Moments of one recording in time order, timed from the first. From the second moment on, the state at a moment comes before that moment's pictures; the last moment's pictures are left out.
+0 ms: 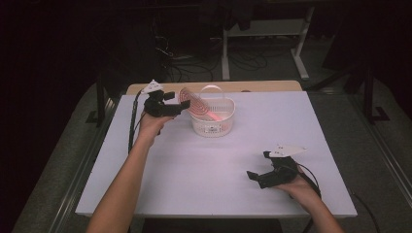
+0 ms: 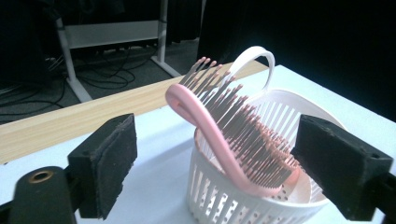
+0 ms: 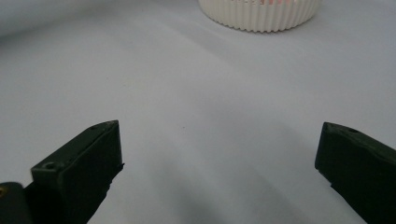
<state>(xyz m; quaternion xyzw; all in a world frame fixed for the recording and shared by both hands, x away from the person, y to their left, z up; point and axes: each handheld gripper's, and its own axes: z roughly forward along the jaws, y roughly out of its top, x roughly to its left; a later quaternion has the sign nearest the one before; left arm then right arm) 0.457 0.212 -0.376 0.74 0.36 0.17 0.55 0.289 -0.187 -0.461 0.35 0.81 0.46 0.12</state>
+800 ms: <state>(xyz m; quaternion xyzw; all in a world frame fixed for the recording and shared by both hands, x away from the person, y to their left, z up) 0.420 0.232 -0.380 0.79 0.30 0.14 0.51 0.287 -0.187 -0.459 0.35 0.81 0.45 0.13</state>
